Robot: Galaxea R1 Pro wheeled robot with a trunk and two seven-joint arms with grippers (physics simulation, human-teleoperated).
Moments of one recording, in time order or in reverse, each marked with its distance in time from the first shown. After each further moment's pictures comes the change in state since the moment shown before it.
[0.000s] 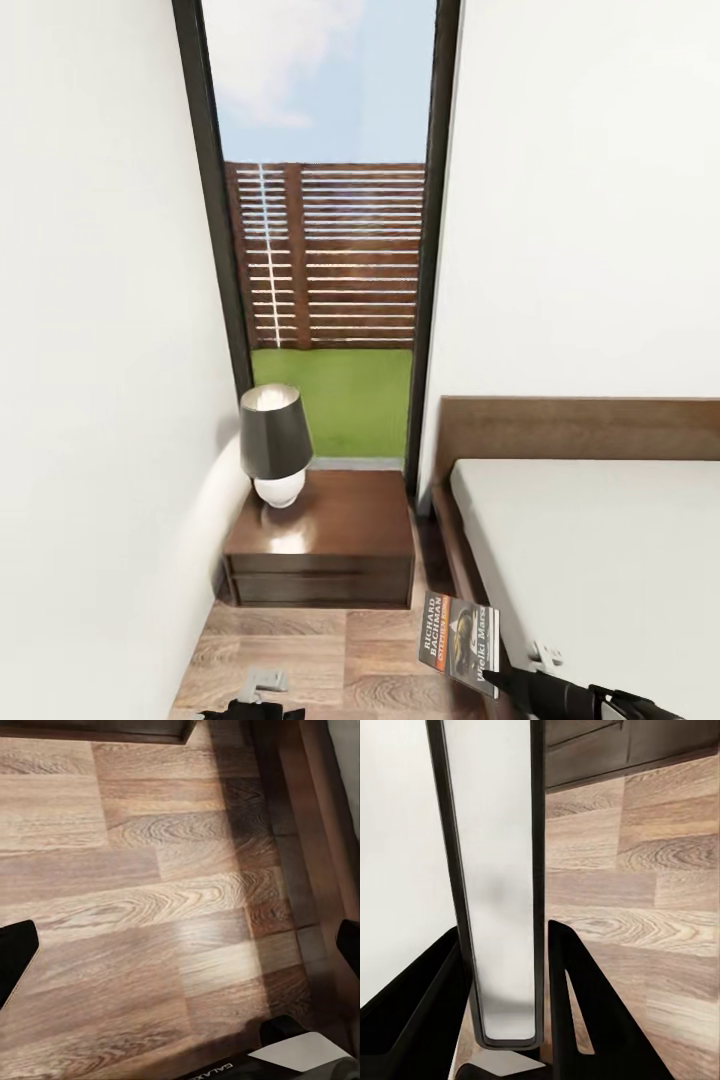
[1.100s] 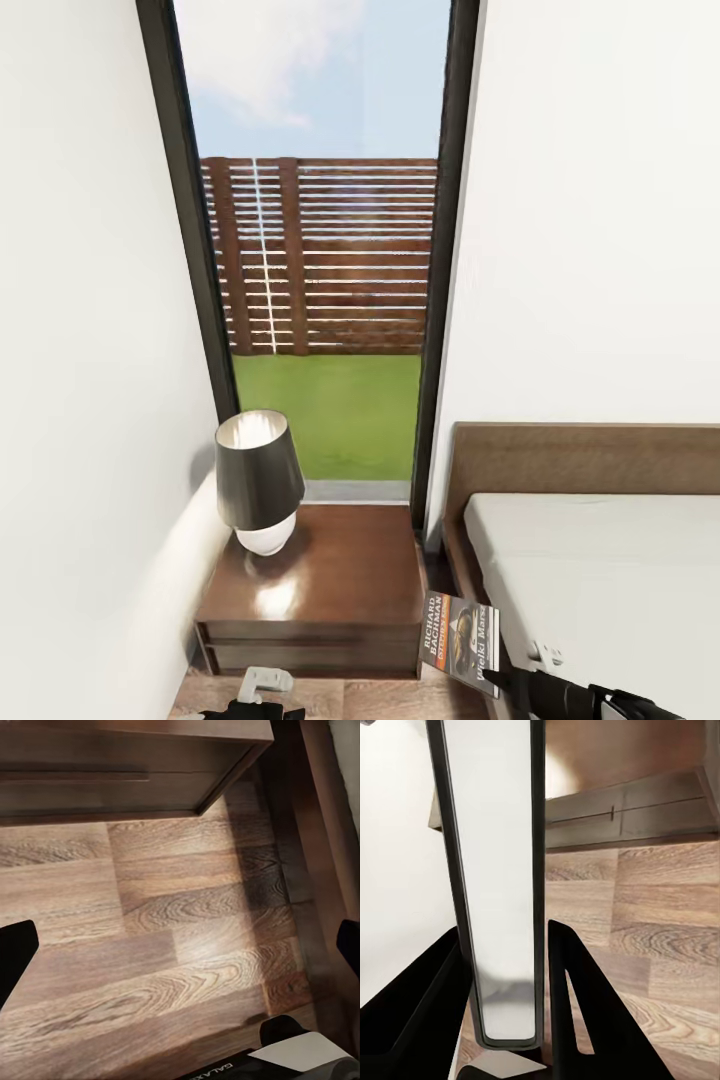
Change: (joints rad) left arm 0.000 0.000 0.000 0.000 0.000 0.000 0.000; right arm 0.000 0.000 -0.005 0.000 -0.001 0.000 0.000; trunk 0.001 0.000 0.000
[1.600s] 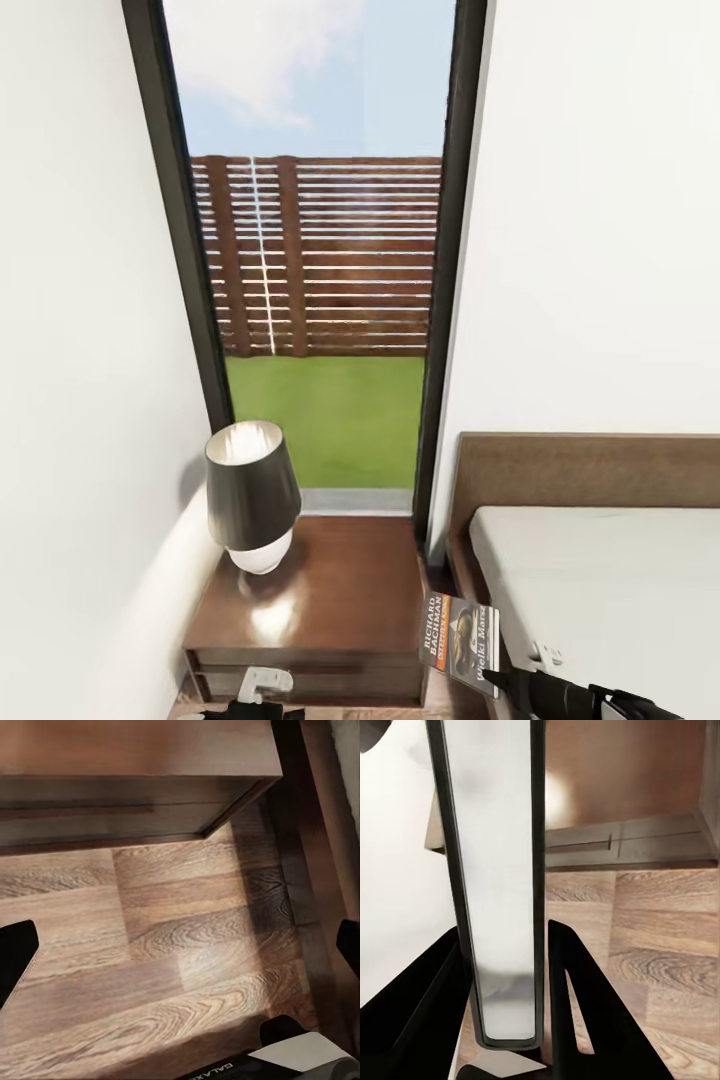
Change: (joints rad) left arm 0.000 0.000 0.000 0.000 0.000 0.000 0.000; right arm 0.000 0.000 0.002 0.000 0.000 0.000 0.000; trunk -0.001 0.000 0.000
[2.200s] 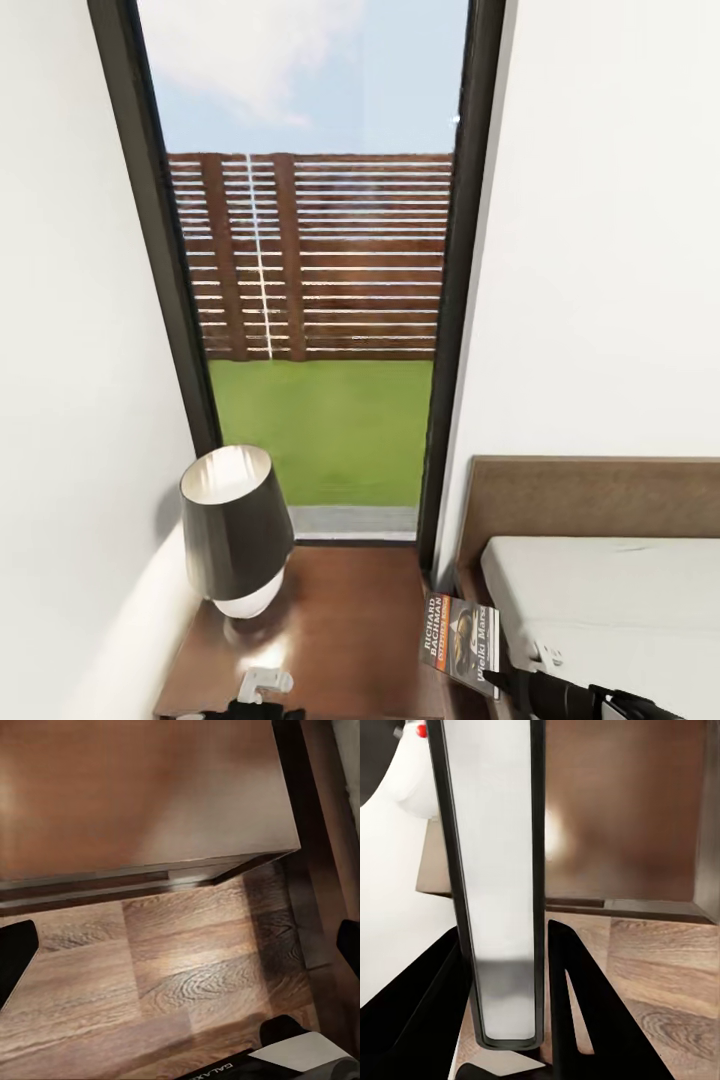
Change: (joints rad) left arm 0.000 0.000 0.000 0.000 0.000 0.000 0.000; right arm 0.000 -0.001 0.003 0.000 0.001 0.000 0.000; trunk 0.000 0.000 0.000
